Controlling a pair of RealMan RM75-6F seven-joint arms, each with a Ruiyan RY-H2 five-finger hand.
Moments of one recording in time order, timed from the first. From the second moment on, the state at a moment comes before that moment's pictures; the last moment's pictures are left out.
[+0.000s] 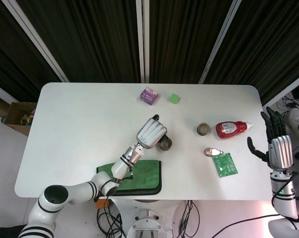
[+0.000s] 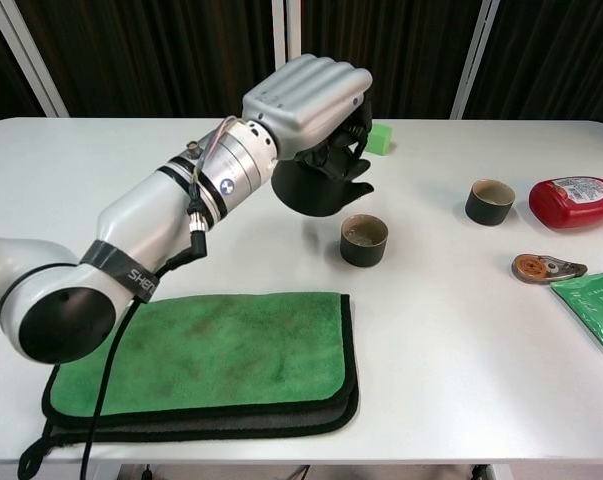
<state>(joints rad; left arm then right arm) -1.03 -2.10 -0.26 -0.86 1.45 1.13 0.22 0.25 -1.41 0.18 -1.21 -1.59 1.70 0.39</state>
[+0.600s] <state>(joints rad) -0.93 -1.97 -0.36 -1.08 1.30 1.13 0.09 0.26 -1.41 0.18 -1.21 -1.59 1.69 0.38</state>
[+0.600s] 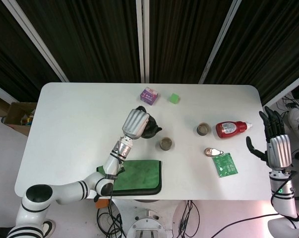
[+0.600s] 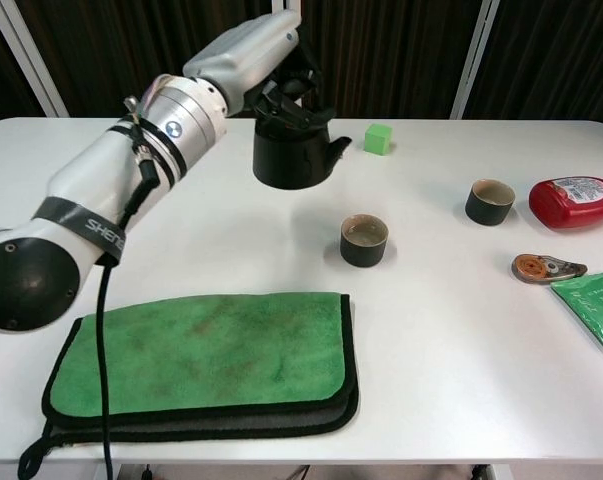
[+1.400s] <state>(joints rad) -0.76 -1.92 -0.26 -0.93 1.33 1.20 -0.13 0.27 -1.41 0.17 -1.25 -1.61 1.67 0.32</state>
